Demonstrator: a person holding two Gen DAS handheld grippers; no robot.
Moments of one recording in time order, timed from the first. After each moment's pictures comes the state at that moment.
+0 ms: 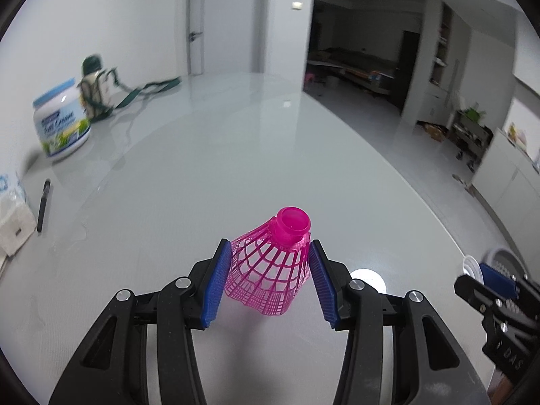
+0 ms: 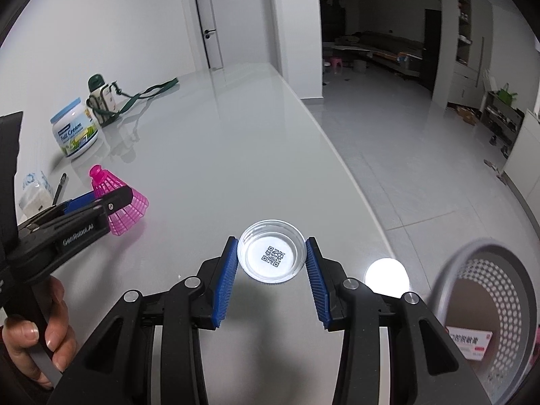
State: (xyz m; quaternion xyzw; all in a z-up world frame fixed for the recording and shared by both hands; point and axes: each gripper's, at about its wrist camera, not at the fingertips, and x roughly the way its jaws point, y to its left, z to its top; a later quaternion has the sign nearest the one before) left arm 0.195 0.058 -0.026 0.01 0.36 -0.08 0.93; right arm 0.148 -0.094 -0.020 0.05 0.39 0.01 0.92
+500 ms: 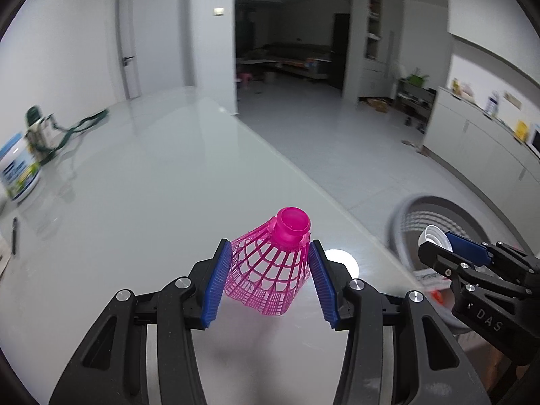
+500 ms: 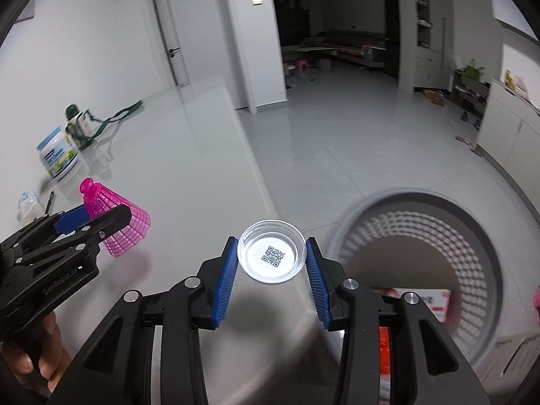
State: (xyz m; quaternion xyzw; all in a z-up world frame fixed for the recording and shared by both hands) left arm 0.107 -0.071 -0.010 0.07 0.35 -0.20 0.91; right arm 0.053 -0.203 -0.018 0.10 0.37 -0.05 0.92
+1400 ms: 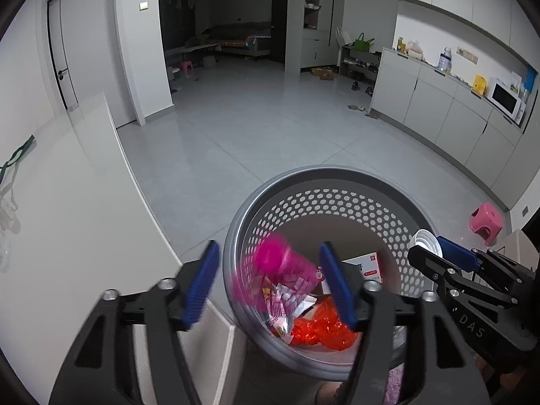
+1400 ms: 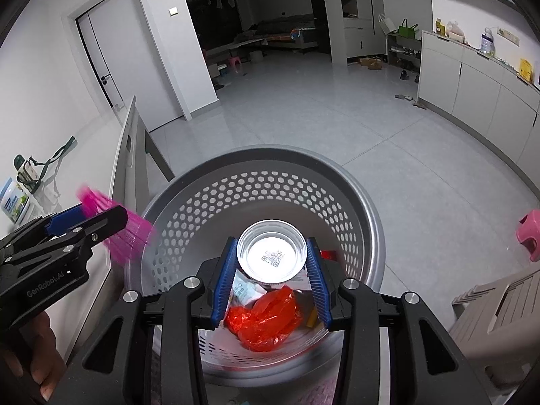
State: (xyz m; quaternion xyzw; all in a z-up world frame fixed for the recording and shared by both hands) left arm 0.077 -0.236 -0.045 0.12 0.38 -0.29 0.87; right arm -0.032 -0.354 -0.055 0.17 0.38 -0.15 0.90
